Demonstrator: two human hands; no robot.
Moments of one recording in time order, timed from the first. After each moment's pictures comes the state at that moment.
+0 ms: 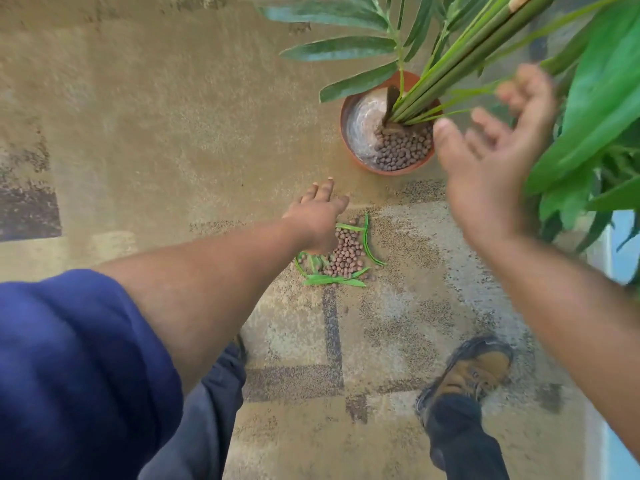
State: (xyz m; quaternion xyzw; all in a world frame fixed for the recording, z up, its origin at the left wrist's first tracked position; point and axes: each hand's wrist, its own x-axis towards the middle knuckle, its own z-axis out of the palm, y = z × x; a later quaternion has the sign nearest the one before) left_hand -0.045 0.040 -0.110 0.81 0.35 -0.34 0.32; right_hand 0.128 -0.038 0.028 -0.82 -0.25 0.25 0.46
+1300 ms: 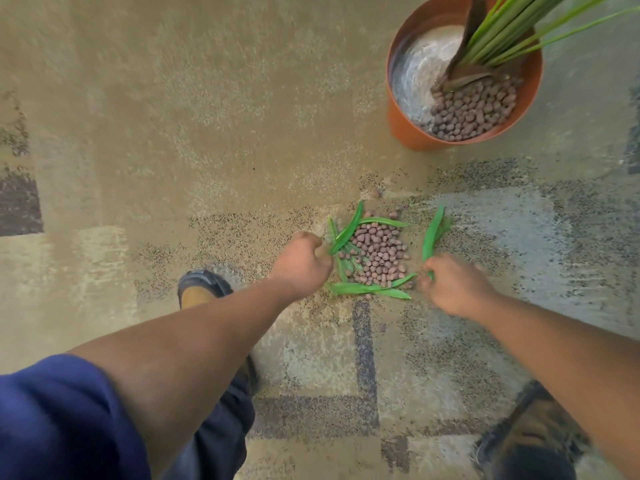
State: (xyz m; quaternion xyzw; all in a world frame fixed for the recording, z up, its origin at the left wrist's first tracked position) left_hand -0.151 -0.017 -0.236 0.68 0.56 -0.21 0.43; right_hand 0.080 -0.151 -0.242 -0.76 -0.44 0.45 -0.16
